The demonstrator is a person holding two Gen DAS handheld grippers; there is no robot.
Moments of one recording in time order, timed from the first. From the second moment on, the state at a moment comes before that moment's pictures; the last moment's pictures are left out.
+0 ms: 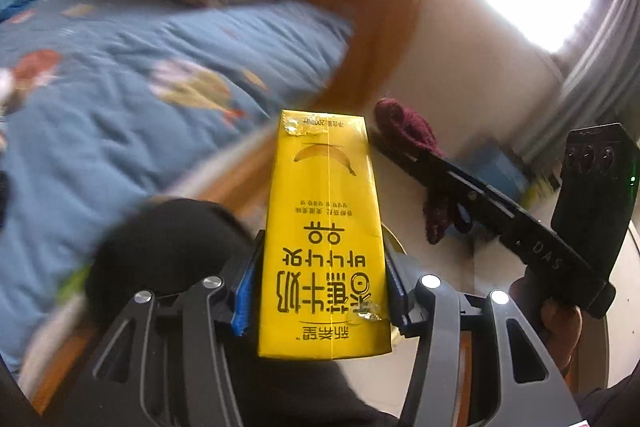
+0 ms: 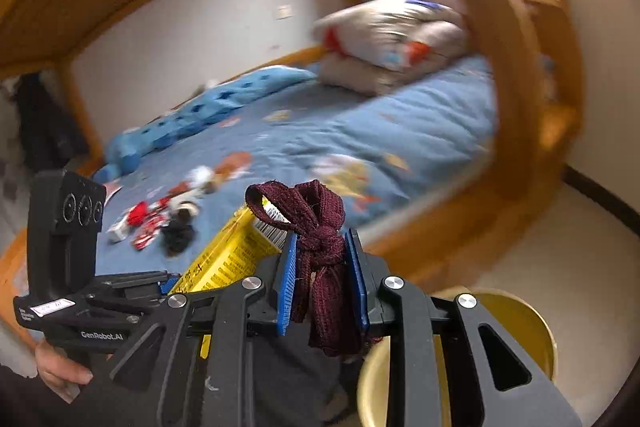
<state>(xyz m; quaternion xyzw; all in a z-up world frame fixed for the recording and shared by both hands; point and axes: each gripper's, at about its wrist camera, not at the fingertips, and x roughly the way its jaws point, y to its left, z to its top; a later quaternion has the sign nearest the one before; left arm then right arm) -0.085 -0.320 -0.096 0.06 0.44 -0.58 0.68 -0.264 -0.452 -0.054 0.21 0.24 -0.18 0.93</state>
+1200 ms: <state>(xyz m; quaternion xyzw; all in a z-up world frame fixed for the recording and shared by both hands) -0.142 -0.397 -0.141 0.16 0.43 -0.61 0.65 -0.345 -0.513 -0.126 0.31 0.27 -0.29 0.87</state>
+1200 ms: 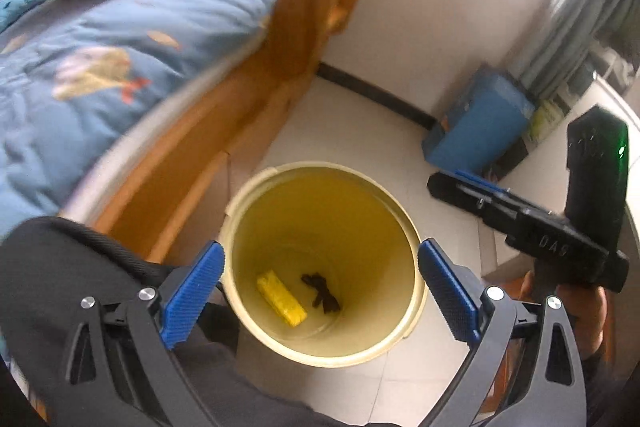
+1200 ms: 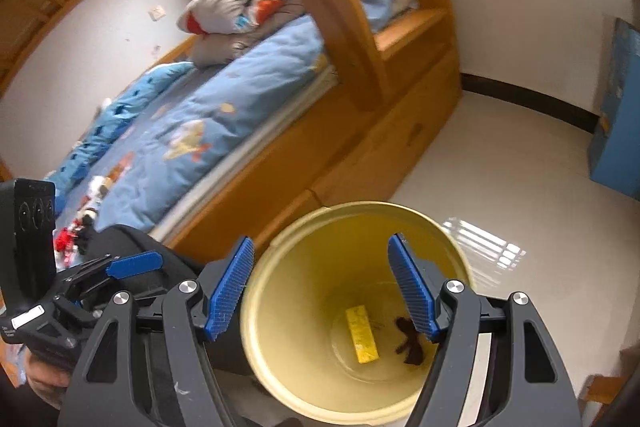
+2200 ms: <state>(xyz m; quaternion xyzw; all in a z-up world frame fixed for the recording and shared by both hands) 0.058 -0.113 -0.076 0.03 0.35 -0.25 0.90 -0.066 -0.310 -0.044 0.13 0.23 0.04 0.96</state>
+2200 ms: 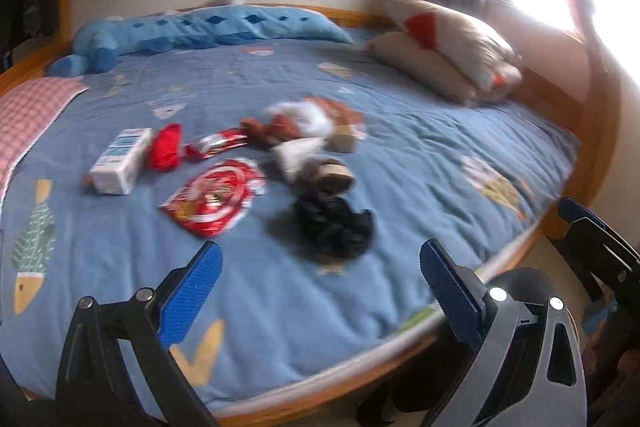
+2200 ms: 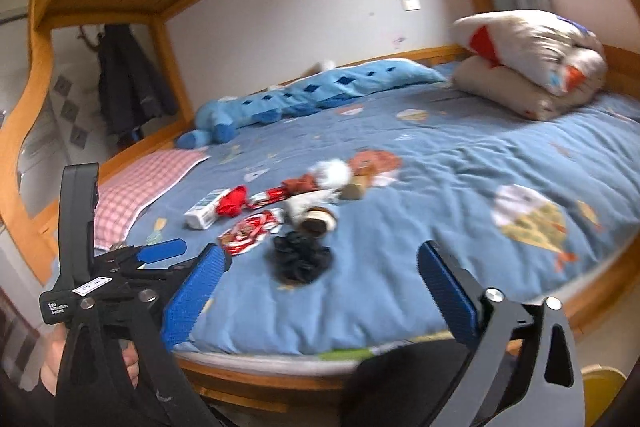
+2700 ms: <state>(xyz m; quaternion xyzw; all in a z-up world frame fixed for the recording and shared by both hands) 0.099 -0.061 -0.098 0.03 0.35 -0.19 0.92 0.007 -0.255 -0.062 0.09 0.26 0.08 0.96</state>
